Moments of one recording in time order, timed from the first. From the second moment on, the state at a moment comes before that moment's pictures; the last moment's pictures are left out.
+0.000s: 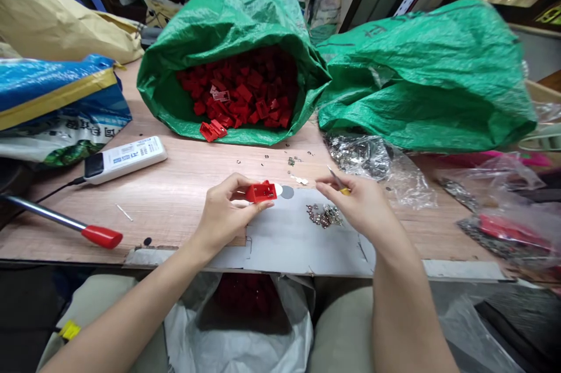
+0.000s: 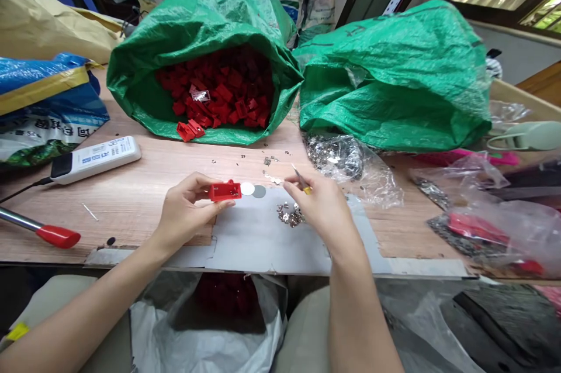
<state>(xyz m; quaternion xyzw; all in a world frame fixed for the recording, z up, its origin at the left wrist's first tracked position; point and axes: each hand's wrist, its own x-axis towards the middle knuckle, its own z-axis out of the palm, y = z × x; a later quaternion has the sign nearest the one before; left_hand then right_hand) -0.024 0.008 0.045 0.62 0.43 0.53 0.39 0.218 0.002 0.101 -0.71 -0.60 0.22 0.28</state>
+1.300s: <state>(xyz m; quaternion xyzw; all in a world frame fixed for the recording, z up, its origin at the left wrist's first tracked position) -0.022 0.006 0.047 0.78 0.37 0.39 0.31 0.182 0.010 0.075 -0.58 -0.61 0.48 0.25</state>
